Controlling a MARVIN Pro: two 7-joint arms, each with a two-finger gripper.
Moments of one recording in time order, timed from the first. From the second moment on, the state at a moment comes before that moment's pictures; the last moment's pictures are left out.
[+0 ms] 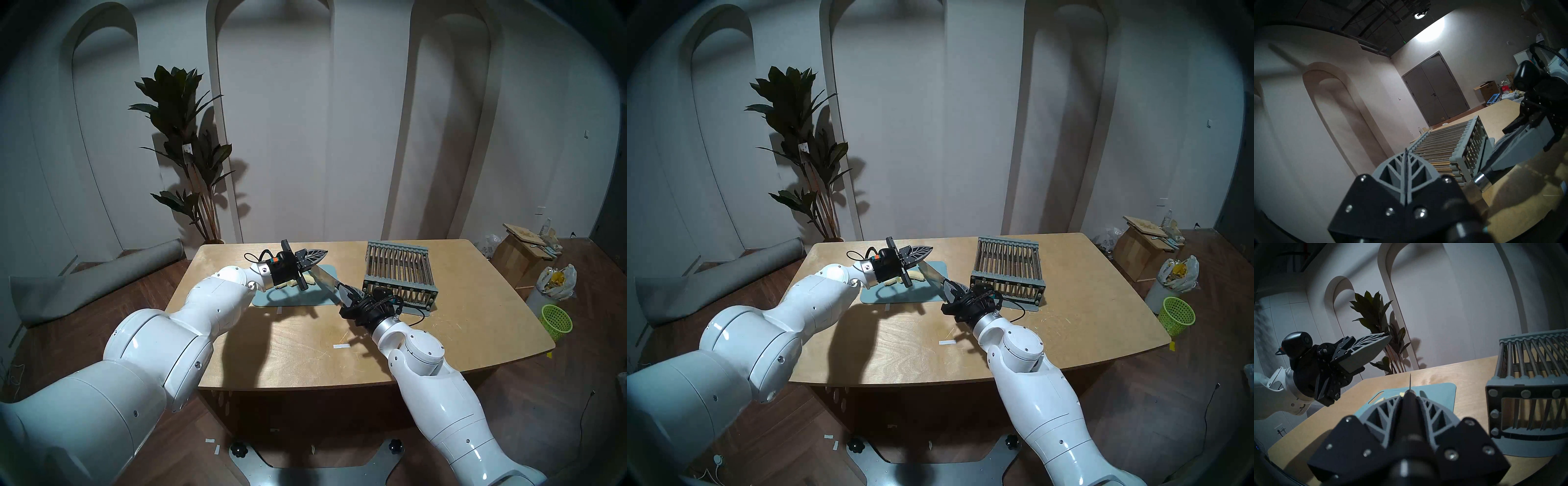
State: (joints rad) left arm 0.67 -1.45 -1.07 -0.30 -0.25 -0.90 -0.93; right arm -1.54 -1.39 1.34 -1.49 0.48 0.06 0.28
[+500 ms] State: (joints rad) left arm 0.67 -1.45 -0.97 -0.30 -0.26 -0.91 -0.92; right arm -1.54 -1.40 1.33 -1.47 0.48 0.06 0.29
